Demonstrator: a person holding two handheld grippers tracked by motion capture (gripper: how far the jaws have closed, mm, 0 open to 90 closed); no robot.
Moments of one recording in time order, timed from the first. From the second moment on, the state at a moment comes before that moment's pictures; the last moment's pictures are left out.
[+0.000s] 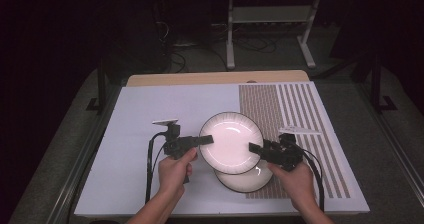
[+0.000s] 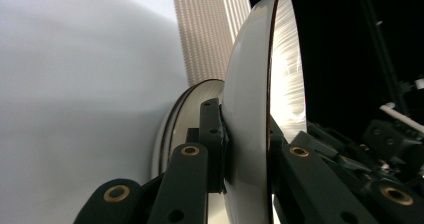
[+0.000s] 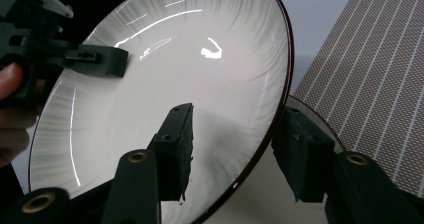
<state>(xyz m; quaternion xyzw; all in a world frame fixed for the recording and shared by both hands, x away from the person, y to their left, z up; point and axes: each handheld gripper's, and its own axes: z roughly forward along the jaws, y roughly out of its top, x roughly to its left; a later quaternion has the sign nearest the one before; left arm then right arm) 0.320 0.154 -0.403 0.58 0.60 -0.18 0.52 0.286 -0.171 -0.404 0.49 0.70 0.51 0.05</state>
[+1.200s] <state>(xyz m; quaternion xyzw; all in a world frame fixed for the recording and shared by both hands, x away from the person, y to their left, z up) 0.336 0.130 -0.404 0.56 0.63 -0.17 0.51 0.297 -0.185 -0.400 0.61 0.61 0.50 0.01</state>
